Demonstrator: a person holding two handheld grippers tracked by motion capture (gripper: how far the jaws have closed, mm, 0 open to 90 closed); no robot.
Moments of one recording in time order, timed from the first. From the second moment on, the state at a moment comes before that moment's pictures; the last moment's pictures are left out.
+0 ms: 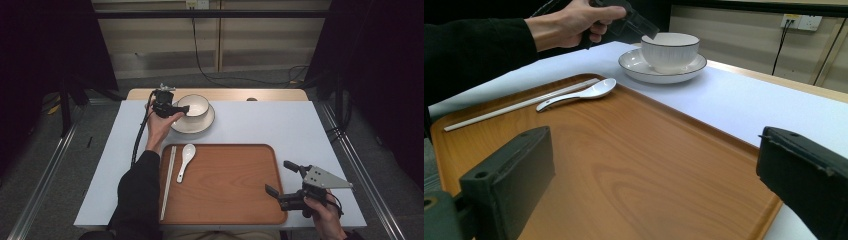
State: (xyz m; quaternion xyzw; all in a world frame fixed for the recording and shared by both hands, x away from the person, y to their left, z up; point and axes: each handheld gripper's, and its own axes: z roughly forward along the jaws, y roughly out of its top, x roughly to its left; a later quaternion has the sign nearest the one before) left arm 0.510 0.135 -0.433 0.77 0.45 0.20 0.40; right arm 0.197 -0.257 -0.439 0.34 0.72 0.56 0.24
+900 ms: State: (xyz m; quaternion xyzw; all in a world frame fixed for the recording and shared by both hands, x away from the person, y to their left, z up) left arm 0.521 0.138 -0.451 0.77 0.50 0.15 0.37; right arm 0.197 -0.256 -0.440 0.35 0.72 0.55 0.24
